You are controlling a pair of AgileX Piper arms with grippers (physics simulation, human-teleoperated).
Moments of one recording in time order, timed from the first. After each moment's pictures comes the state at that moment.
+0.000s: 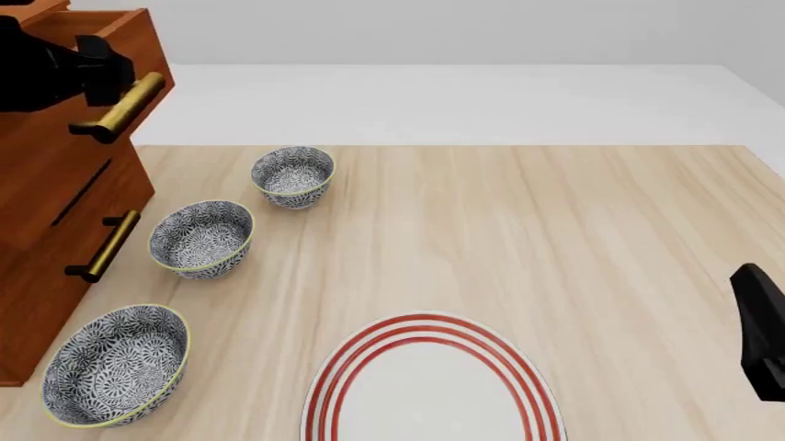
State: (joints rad) left arm -0.04 1.16 -0.97 0.28 -0.19; right arm 0.00 0.00 -0.05 0.05 0.00
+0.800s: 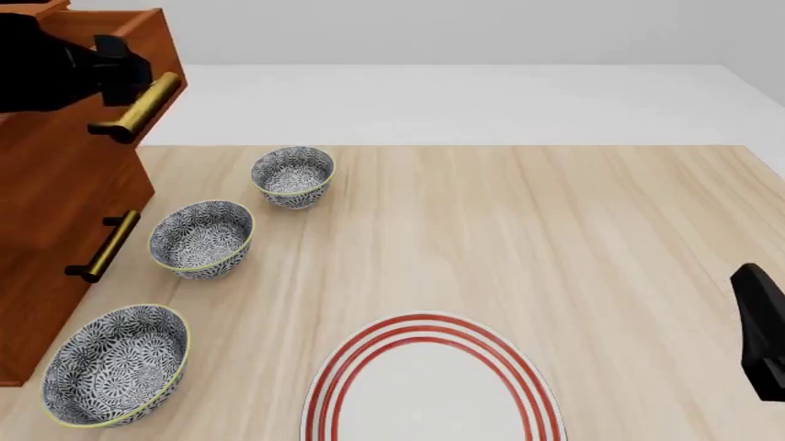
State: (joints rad) left arm -0.10 1.17 -0.99 0.32 -0.25; right arm 0.00 0.00 -0.05 0.05 0.00
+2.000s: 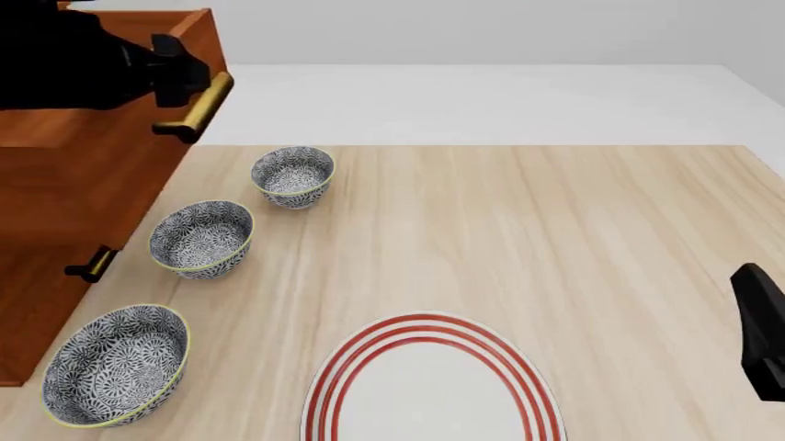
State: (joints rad) left arm -0.23 1.20 -1.04 0.37 -0.15; right arm 0.00 0.00 -0.05 0.05 0.00
